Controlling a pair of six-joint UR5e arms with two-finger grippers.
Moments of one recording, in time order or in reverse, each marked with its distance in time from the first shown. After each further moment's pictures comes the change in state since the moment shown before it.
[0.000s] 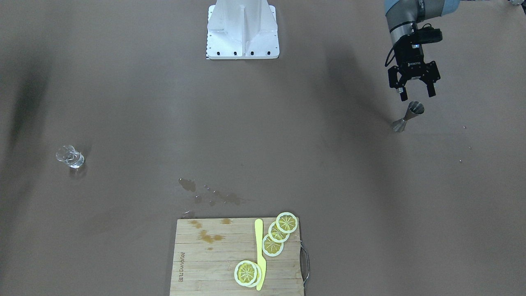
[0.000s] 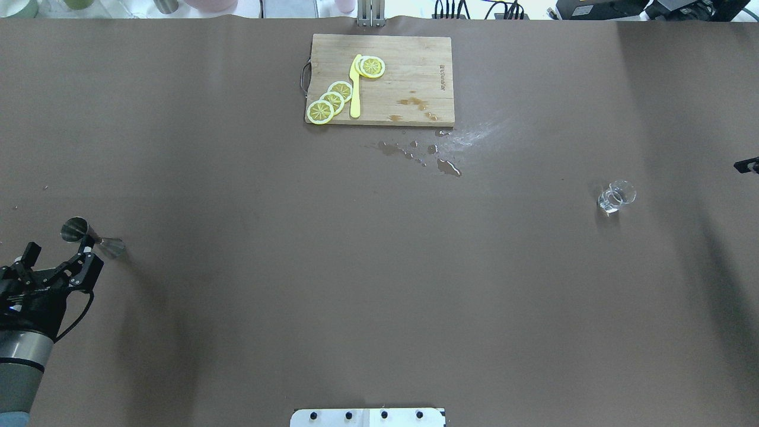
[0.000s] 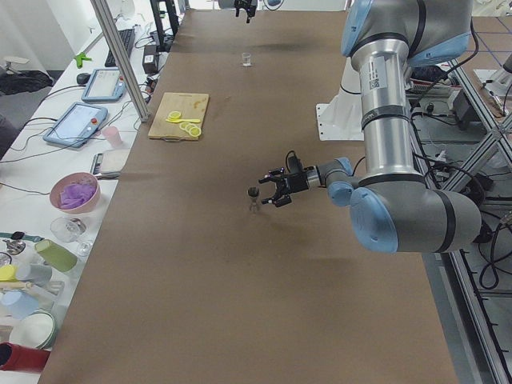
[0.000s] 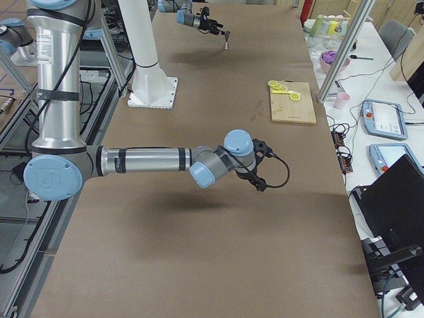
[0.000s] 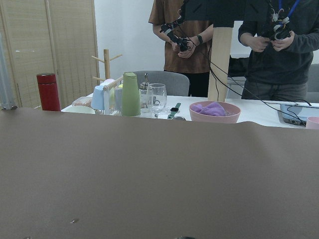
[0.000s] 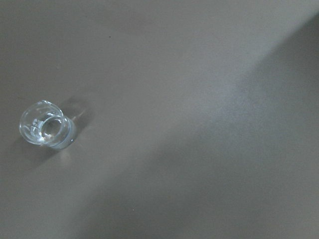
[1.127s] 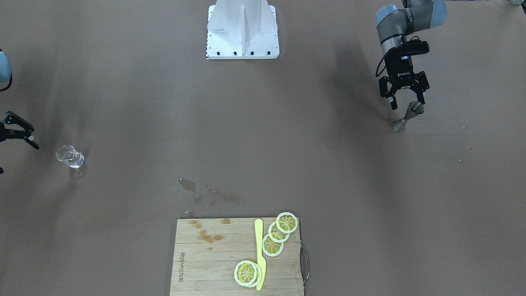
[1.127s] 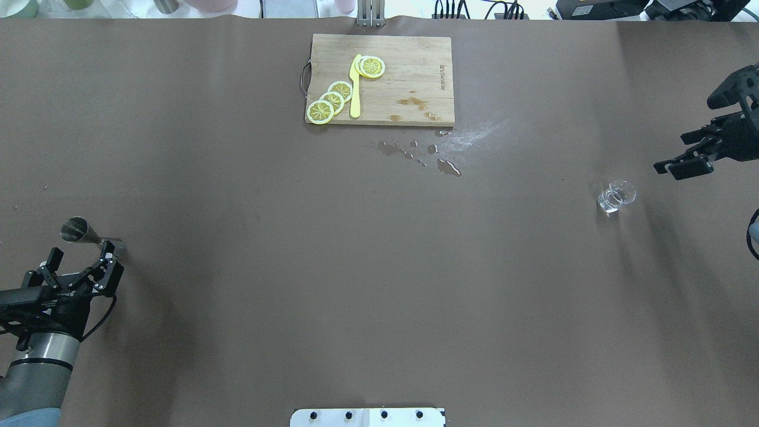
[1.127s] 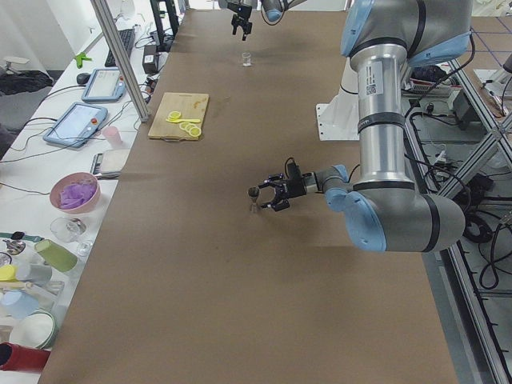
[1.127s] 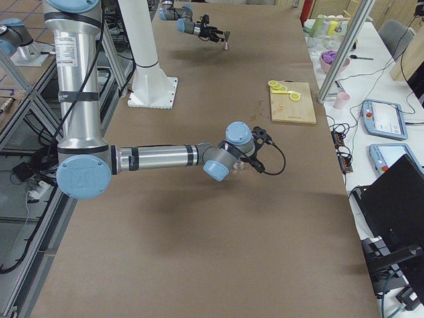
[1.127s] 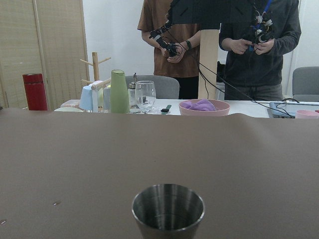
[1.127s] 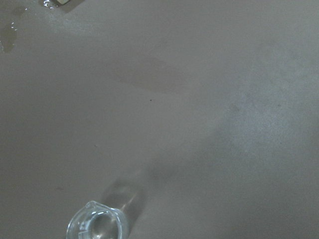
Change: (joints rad) left arm 0.001 -0.095 0.129 -0.018 0.013 0.006; right arm -0.179 0.058 -0.081 0.293 -0.071 0.411
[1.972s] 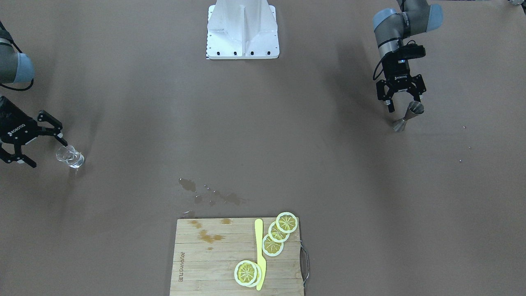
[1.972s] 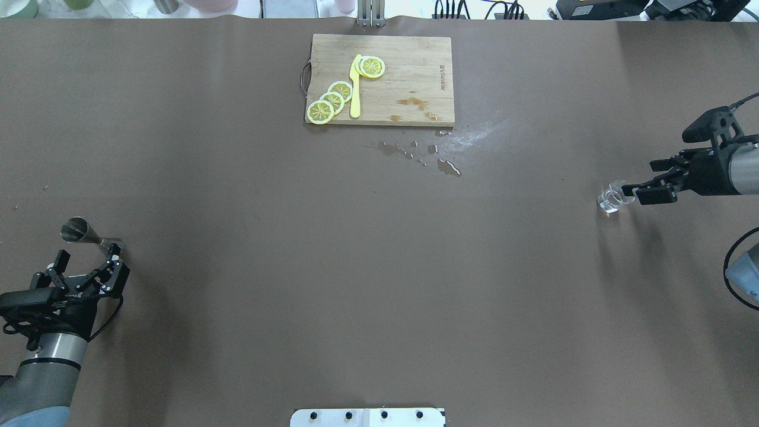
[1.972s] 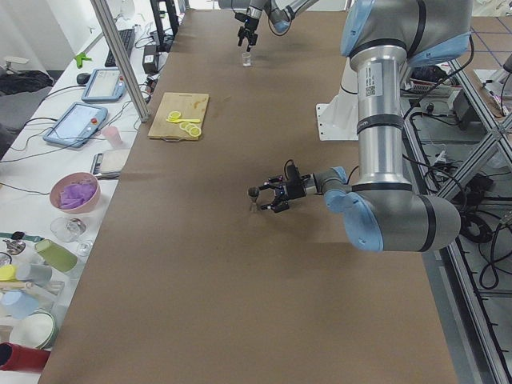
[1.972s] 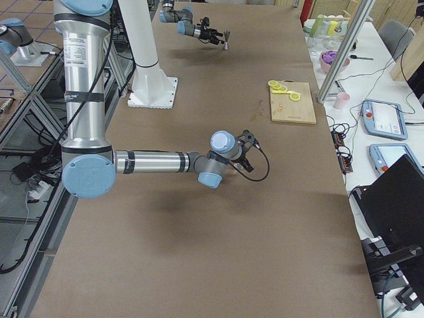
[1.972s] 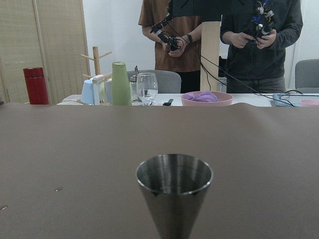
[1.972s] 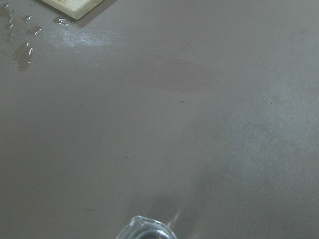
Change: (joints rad) left arm -0.004 -0.027 0.033 -0.003 -0.008 0.005; right arm -0.158 -0.033 -0.070 0.307 -0.159 0.276
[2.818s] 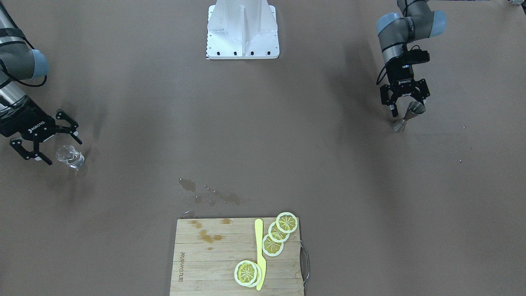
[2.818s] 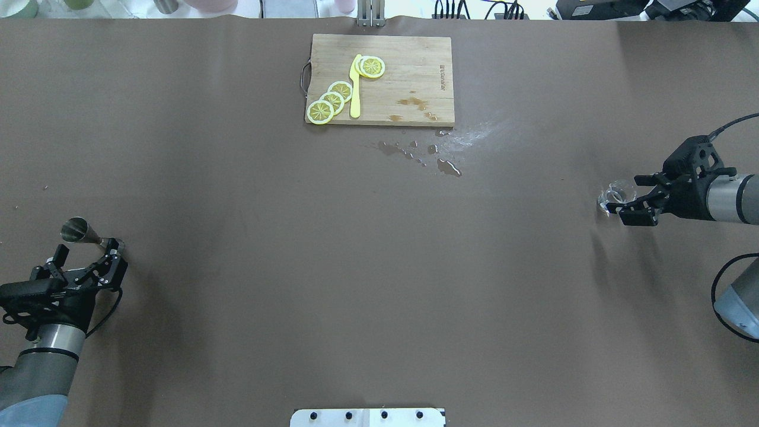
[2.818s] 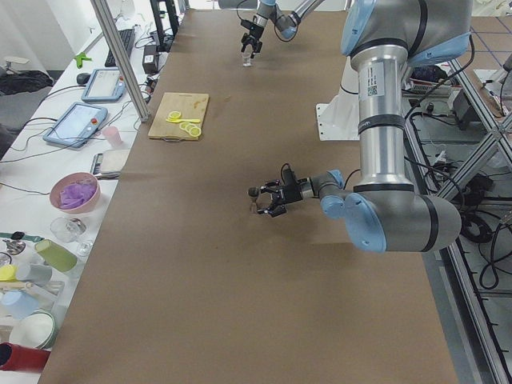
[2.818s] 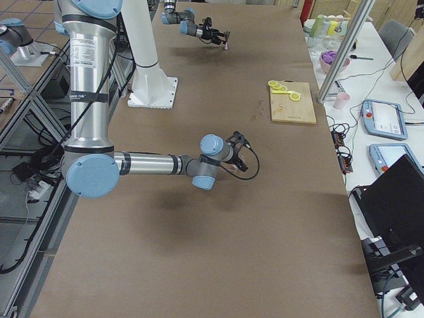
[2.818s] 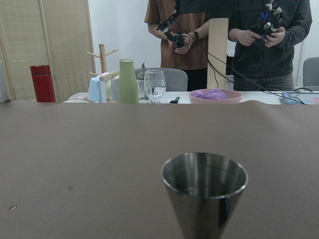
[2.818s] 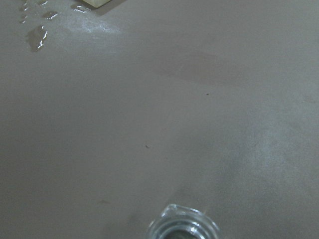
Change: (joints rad) left arm -0.038 -0.037 0.082 -0.174 -0.031 0.136; right arm -0.123 -0.020 -0.030 0.125 -0.160 0.003
